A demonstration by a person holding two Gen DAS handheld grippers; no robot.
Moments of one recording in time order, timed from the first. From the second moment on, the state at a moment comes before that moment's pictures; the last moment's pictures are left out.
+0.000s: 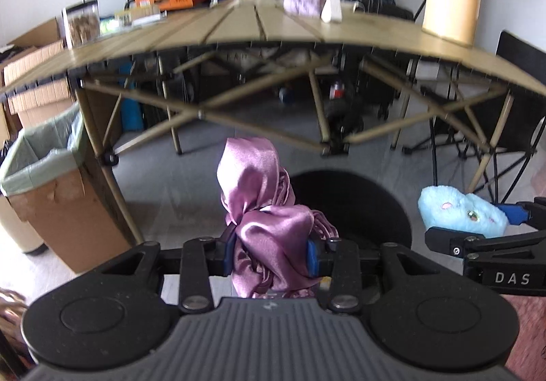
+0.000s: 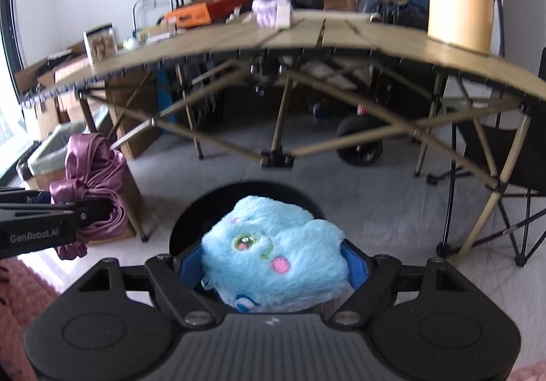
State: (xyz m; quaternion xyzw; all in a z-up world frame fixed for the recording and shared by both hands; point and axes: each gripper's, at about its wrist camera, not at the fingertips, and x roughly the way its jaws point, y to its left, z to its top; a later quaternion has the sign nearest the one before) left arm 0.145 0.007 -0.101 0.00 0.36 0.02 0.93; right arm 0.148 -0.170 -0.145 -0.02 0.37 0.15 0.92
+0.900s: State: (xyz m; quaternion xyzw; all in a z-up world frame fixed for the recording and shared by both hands) left arm 0.180 0.031 -0.164 -0.01 0.48 0.06 0.87; right arm 0.176 -0.196 -0.212 0.02 0.51 0.08 0.85
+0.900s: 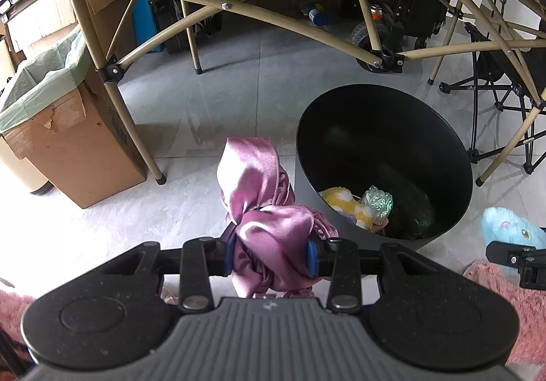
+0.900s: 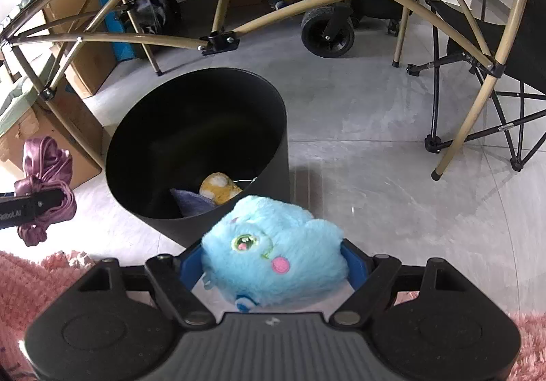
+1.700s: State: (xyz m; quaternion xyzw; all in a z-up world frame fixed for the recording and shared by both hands) left arm 0.212 0.016 -0.147 -0.02 0.48 0.05 0.88; right arm 0.207 -0.236 -0.210 0.07 0.50 0.02 0.86
